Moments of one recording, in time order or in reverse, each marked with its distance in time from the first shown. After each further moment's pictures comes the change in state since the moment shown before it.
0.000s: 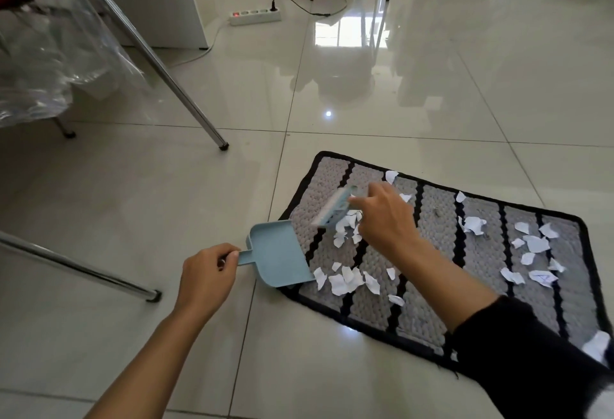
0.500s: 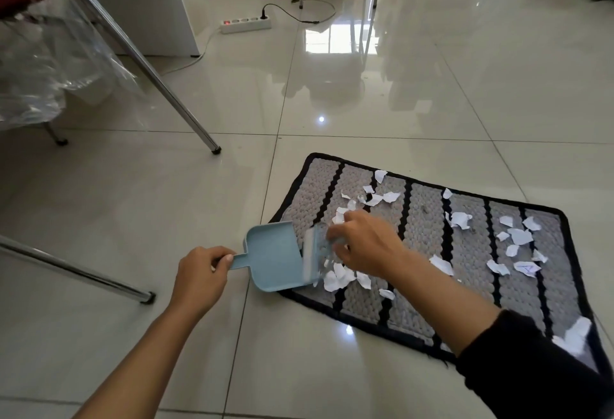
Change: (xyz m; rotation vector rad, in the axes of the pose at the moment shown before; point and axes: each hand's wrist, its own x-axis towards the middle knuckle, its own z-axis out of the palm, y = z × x) left_hand -0.002 -0.001 -0.001 0.054 -0.045 0.036; right_hand -0.033 -0.012 -0.009 0.141 -0.190 -0.181
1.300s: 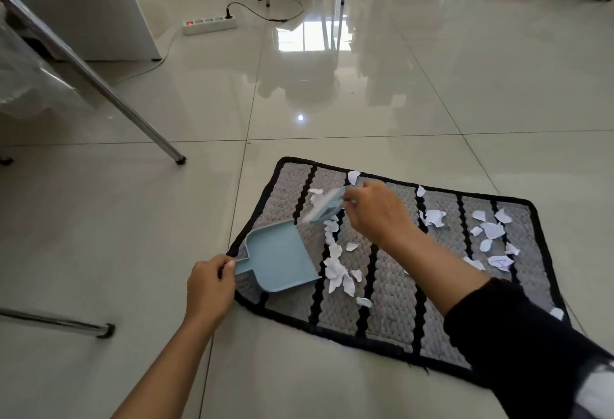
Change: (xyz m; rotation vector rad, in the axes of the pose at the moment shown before) left_hand 0.016 0.023 0.060 -0.134 0.006 -0.057; right_hand 0.015 0.066 -0.019 -0.062 0.188 0.316
